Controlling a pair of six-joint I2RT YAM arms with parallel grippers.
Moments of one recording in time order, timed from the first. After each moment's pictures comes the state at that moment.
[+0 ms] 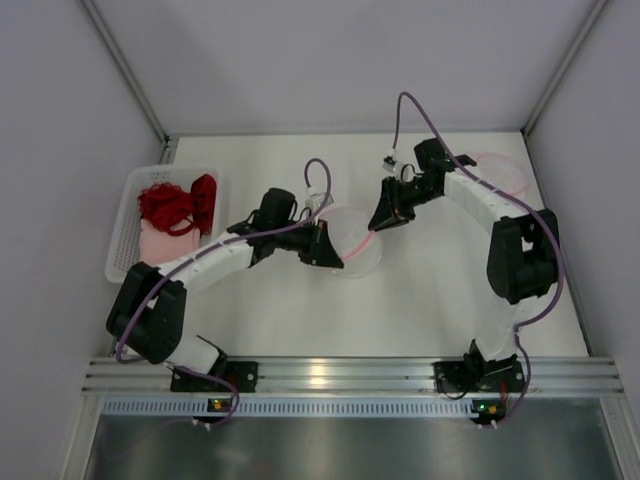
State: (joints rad) left arm -0.55 1.48 0.90 -0.09 0.82 -0.39; right arm 0.28 1.84 1.46 -0.82 -0.88 0.21
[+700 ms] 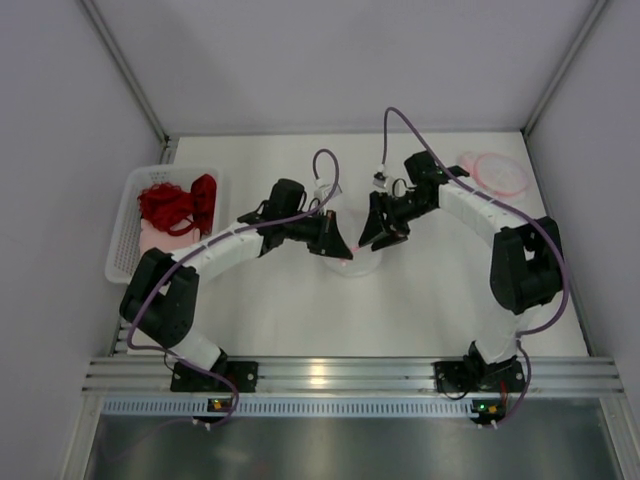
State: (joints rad) left arm -0.55 1.58 1.00 -0.08 0.84 -0.45; right arm 0.35 1.75 1.35 -0.84 -0.90 0.19
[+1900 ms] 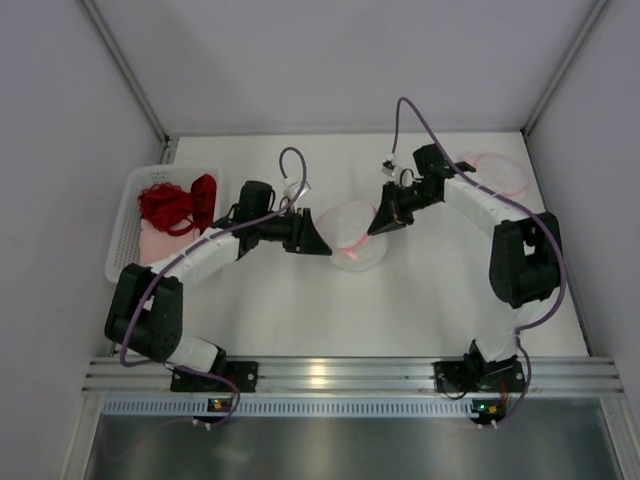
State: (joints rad) left arm -0.39 1.47 0.87 -0.08 0.91 -0.43; right arm 0.30 1.81 1.39 -0.75 -0.90 0.23
